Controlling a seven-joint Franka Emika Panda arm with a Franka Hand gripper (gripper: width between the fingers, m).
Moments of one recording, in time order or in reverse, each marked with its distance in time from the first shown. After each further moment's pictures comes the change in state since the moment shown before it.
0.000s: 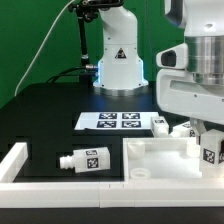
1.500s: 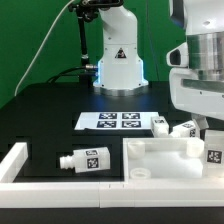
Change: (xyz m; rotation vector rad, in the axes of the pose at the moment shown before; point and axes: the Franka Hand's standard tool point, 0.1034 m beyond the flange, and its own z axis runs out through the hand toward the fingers) arm -0.013 -0.002 -0.002 0.074 0.001 0.006
